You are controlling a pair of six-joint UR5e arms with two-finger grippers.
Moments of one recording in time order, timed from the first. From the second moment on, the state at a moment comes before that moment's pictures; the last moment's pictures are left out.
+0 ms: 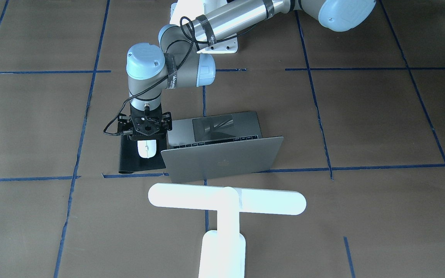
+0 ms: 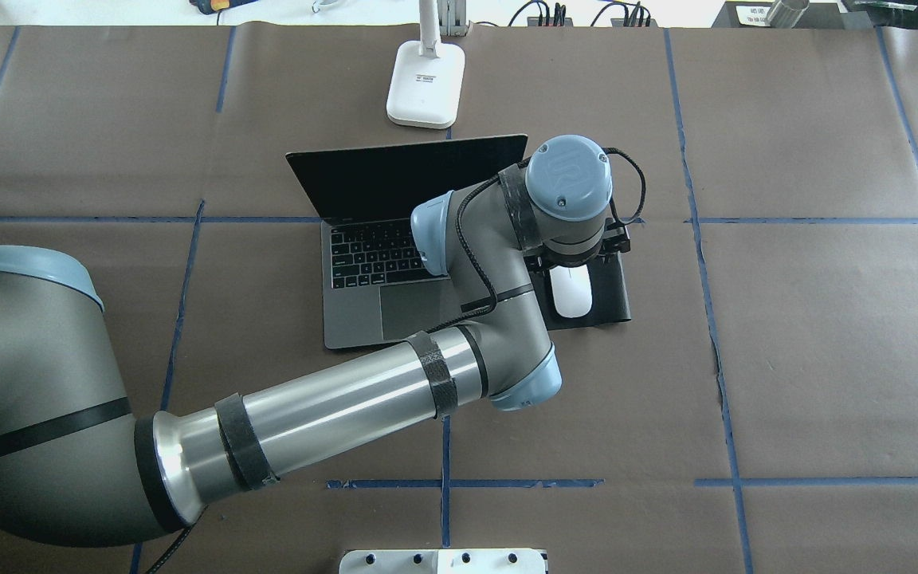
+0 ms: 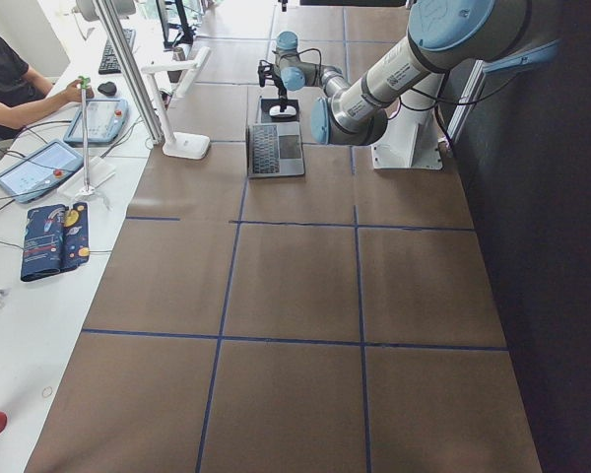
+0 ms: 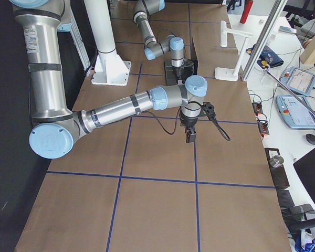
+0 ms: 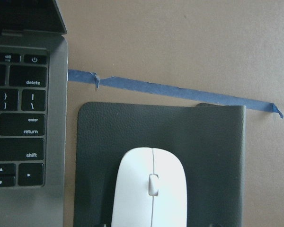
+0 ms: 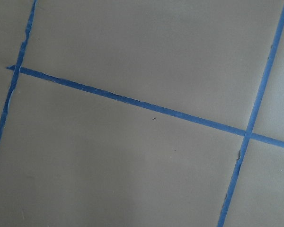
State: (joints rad) left arm -0.48 -2.85 -0.85 -2.02 -1.83 -1.47; right arm 1.38 -1.49 1.85 -1.75 2.30 -0.01
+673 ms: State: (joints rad) left arm -0.66 -2.59 -1.20 -1.91 -2.17 -1.42; right arm 1.45 -1.61 1.85 -1.74 2.30 -0.14
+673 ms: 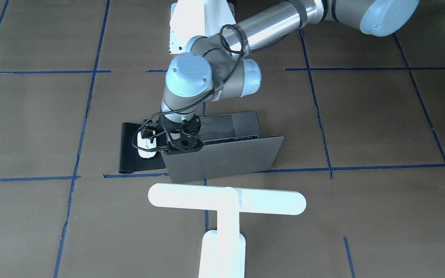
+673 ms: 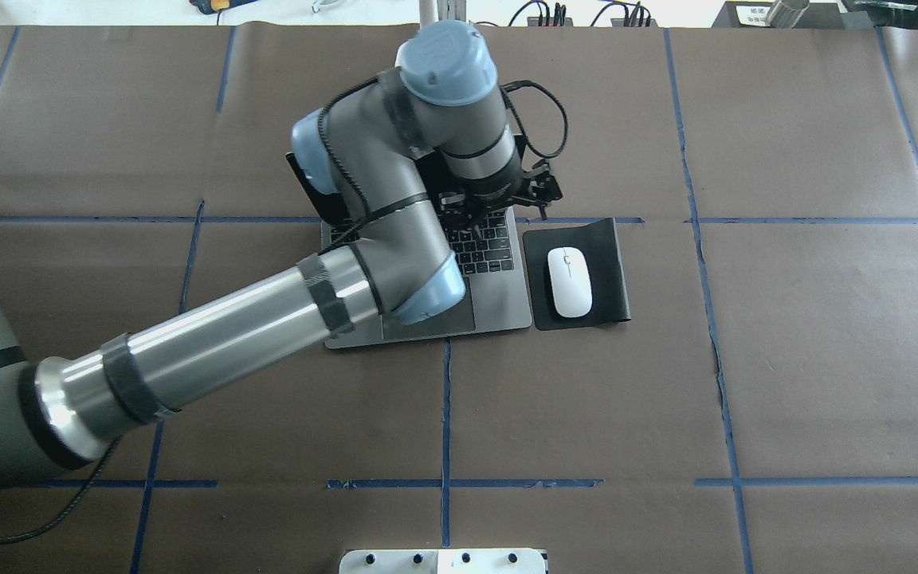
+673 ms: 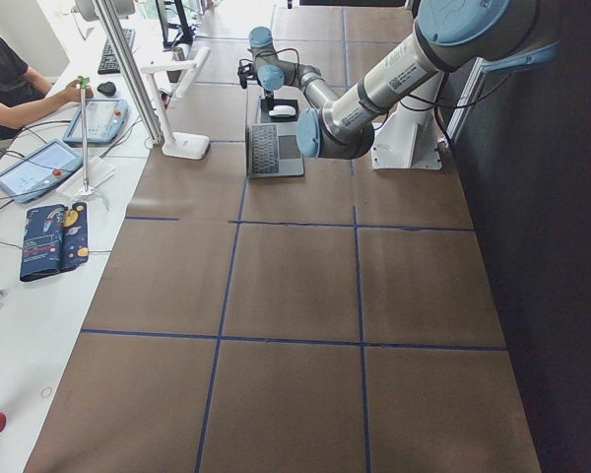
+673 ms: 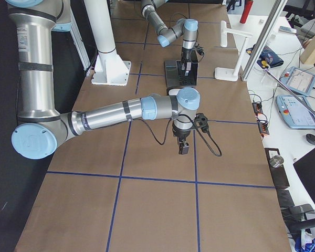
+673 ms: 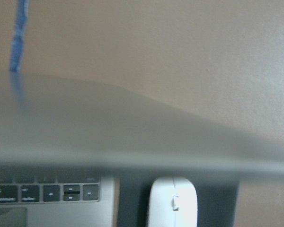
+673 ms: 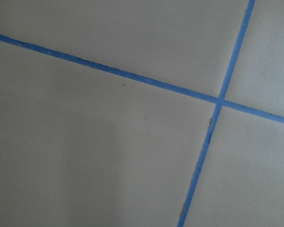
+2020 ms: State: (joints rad) left arm -1.15 -1.68 -1.99 -1.45 -2.27 -0.48; right arm 1.61 -1.70 1.76 -1.74 2.35 -0.18
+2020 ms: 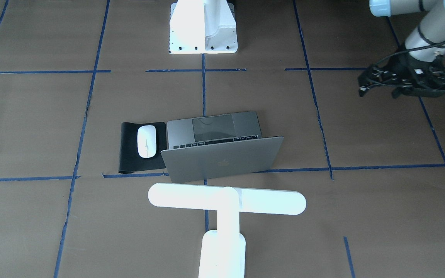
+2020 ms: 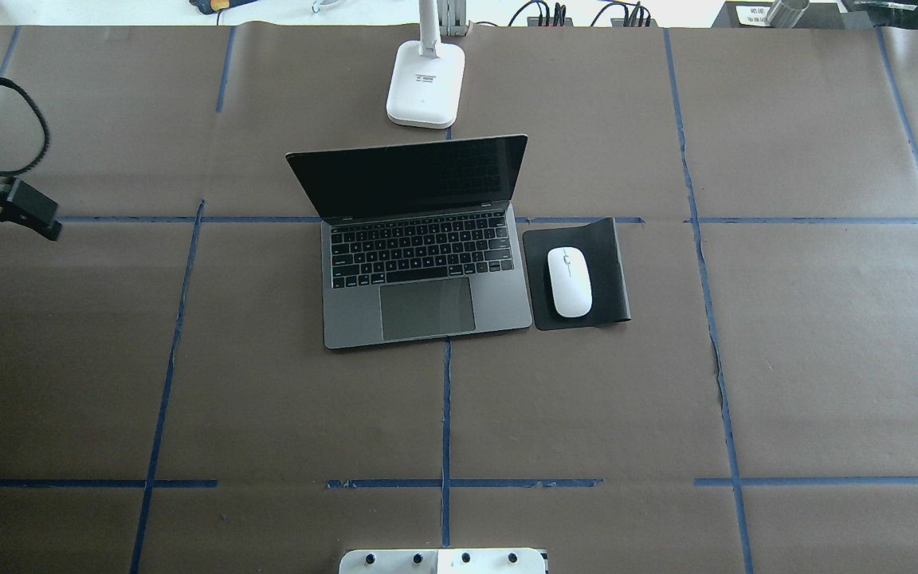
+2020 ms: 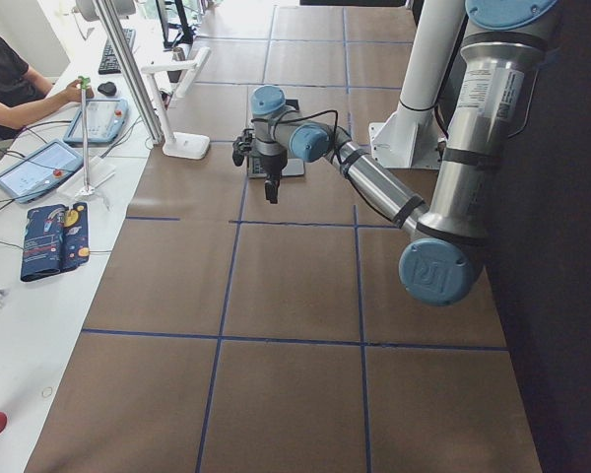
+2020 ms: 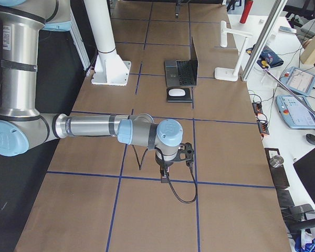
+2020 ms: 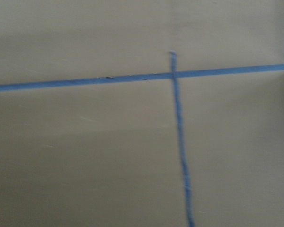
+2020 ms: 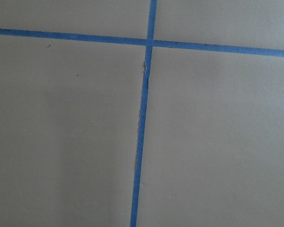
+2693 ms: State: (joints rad) left arm -1.52 -1.54 -1.63 -1.47 -2.38 0.05; right arm 1.60 -1.70 1.75 -1.74 2.35 -0.18
